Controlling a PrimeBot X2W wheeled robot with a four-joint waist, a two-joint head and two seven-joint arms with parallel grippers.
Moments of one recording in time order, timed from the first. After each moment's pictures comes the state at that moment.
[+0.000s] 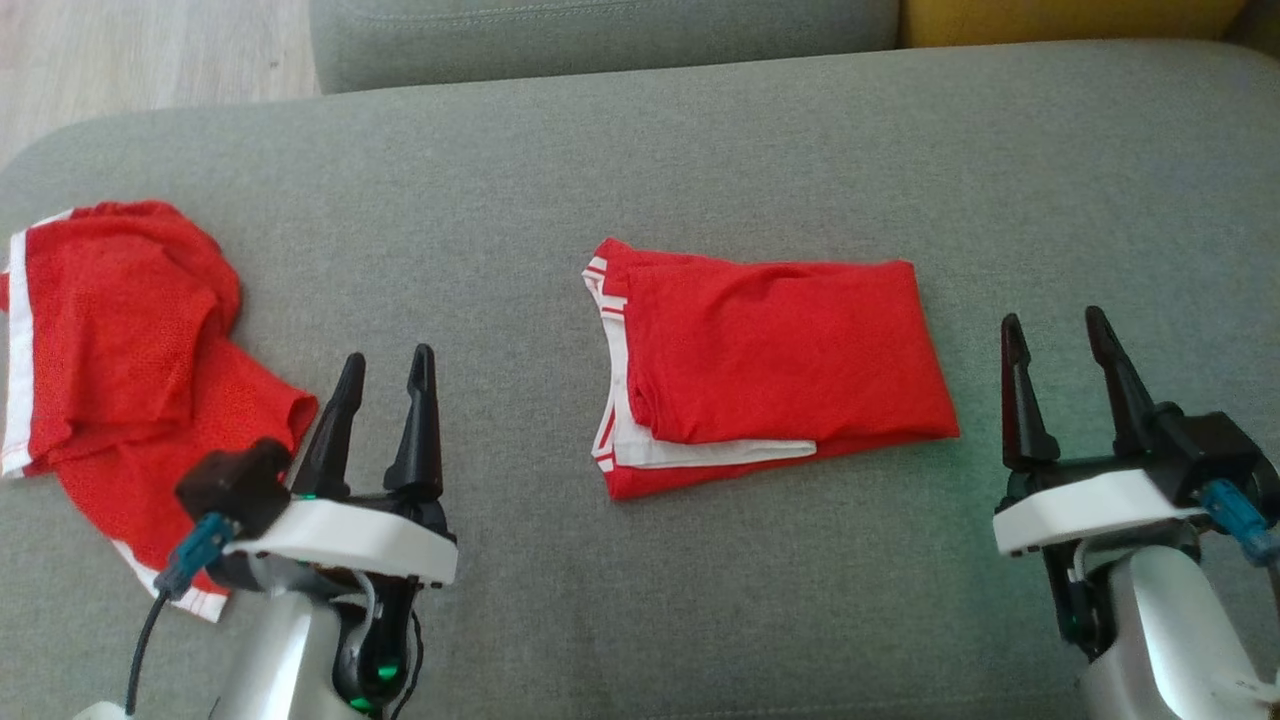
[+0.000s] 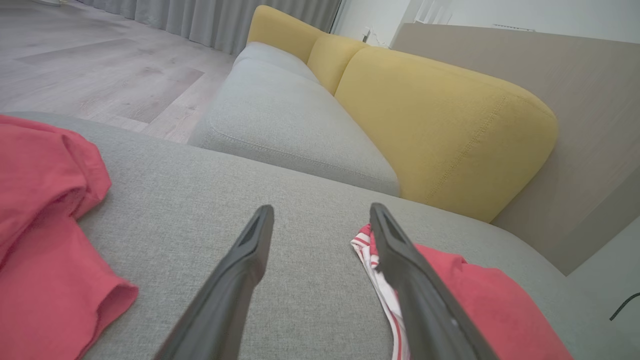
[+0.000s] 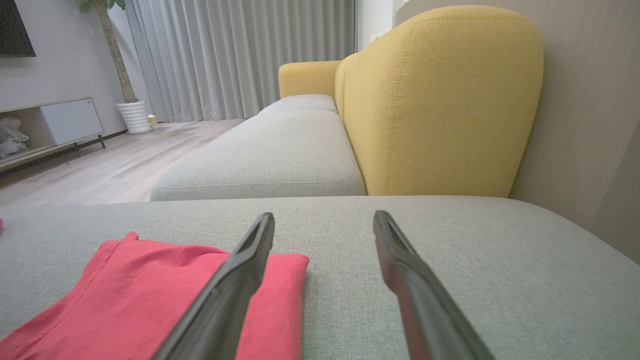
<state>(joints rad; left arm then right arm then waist) -0.14 0.04 -0.18 0.25 -0.43 -0.06 -0.25 -0.19 -0.08 -0.02 0.32 0.08 0.13 -0.25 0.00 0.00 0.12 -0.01</state>
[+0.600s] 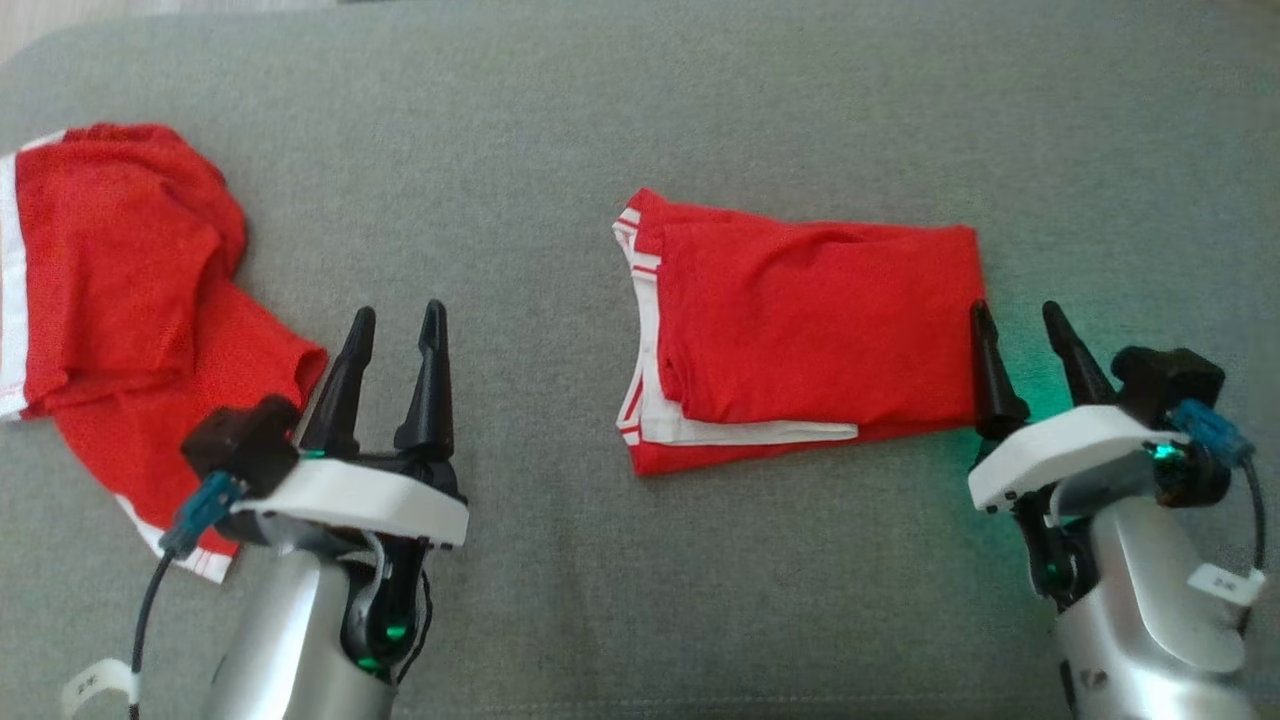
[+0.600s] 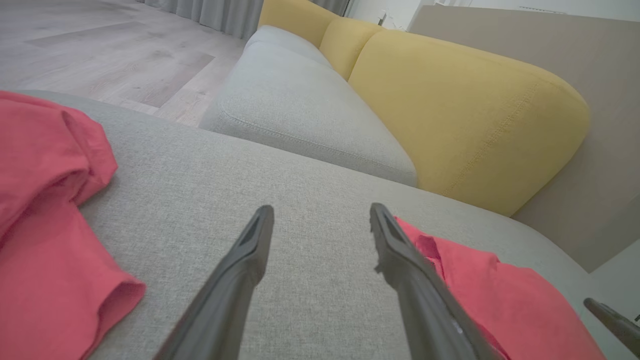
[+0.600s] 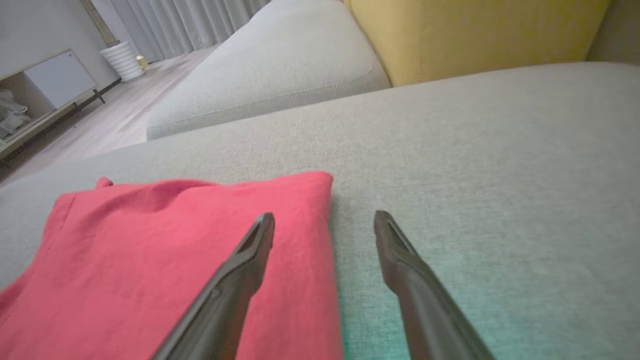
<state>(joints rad) -0.20 0.04 -0.20 0.25 -0.43 -0.06 -0.25 -0.31 -0.06 -0.01 0.48 0.22 0.13 -0.08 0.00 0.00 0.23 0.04</state>
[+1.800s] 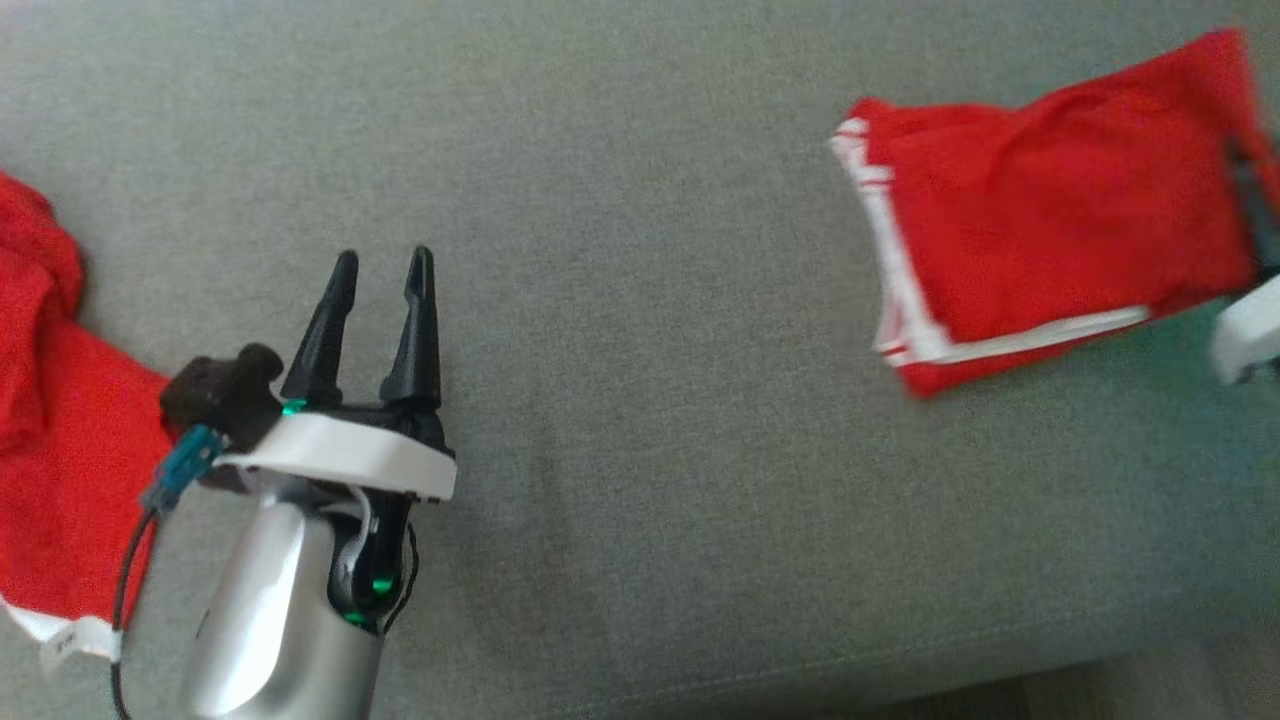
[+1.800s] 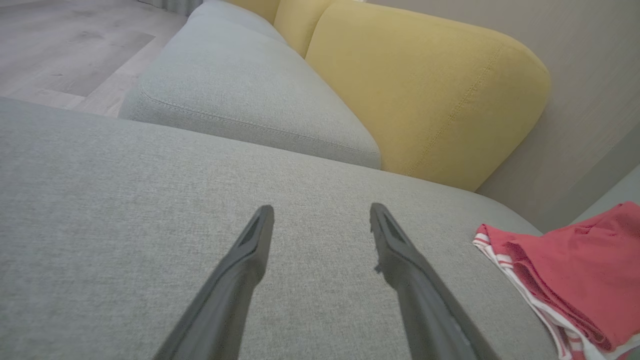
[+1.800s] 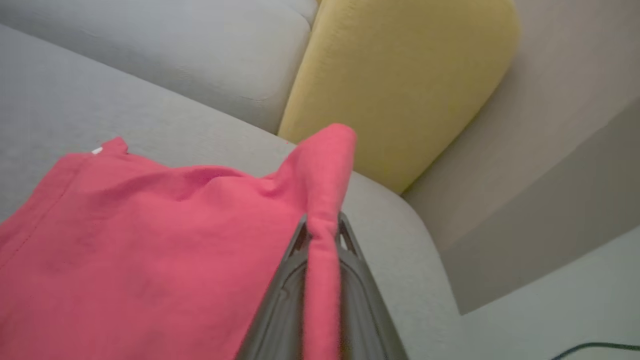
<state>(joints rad) -0.28 0.04 -0.18 0.26 -0.39 -0.08 -0.25 -0.54 -0.52 0.18 0.54 0.06 0.13 -0.14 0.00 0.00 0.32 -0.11</state>
